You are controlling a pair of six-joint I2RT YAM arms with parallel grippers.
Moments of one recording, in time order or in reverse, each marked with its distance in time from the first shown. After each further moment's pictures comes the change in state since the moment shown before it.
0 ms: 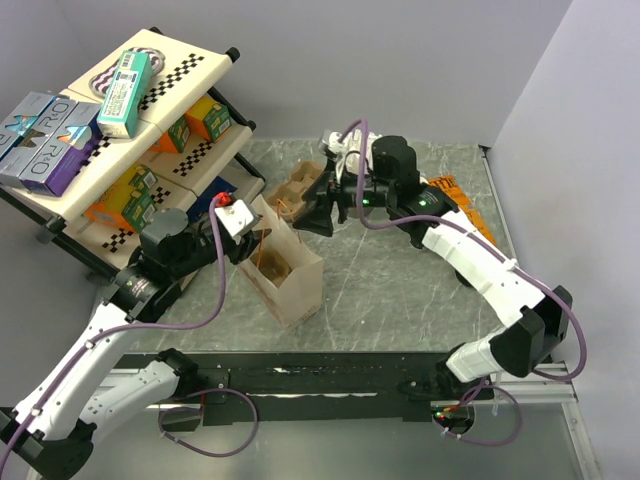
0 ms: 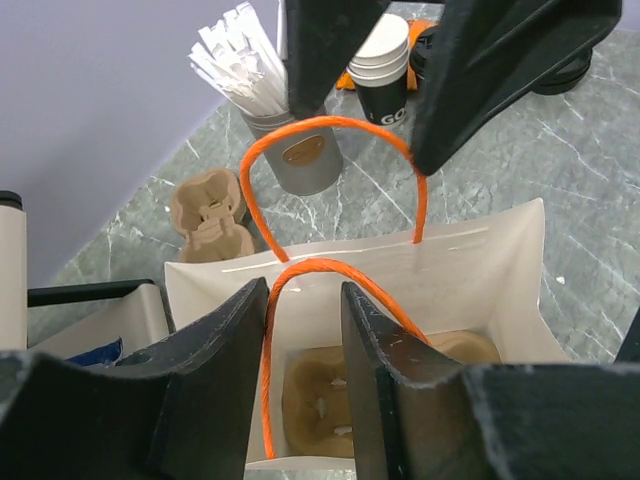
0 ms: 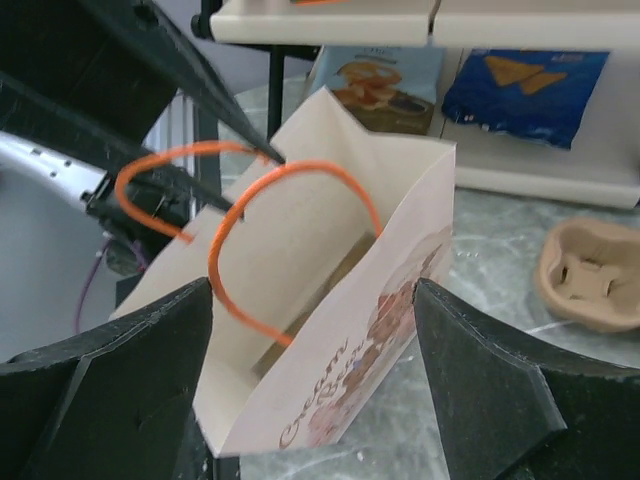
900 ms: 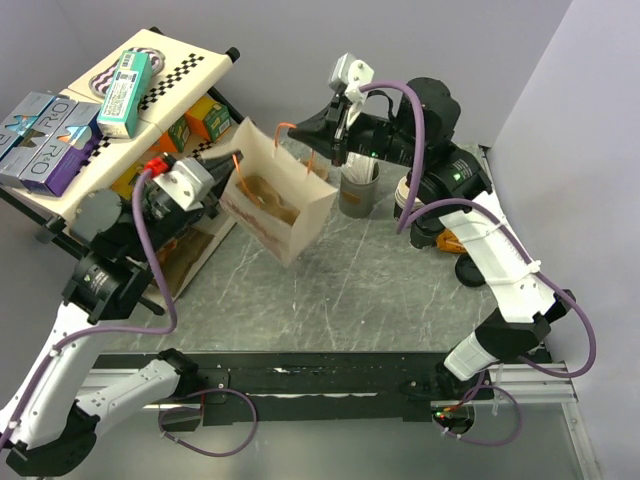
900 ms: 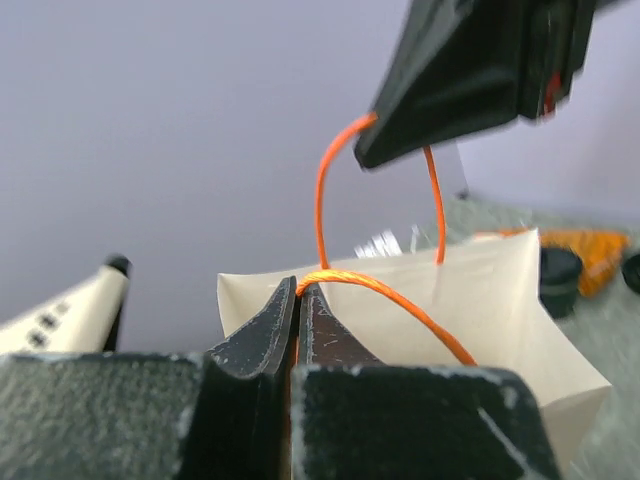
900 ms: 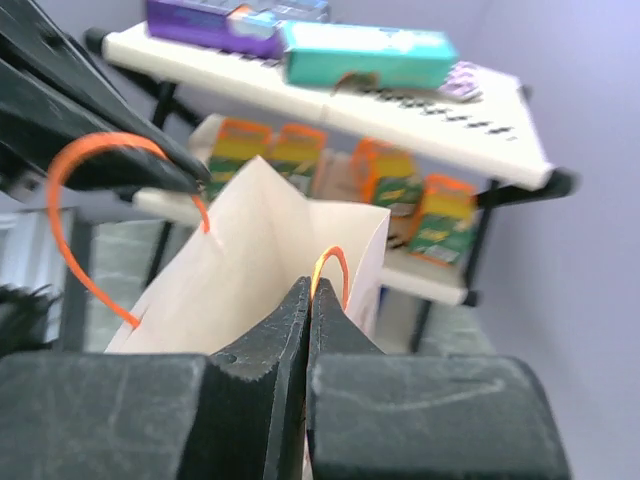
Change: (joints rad) left arm 0.000 0.056 0.319 0.134 -0.090 0.037; right arm 0.074 0.130 0.610 -0.134 0.190 -0.194
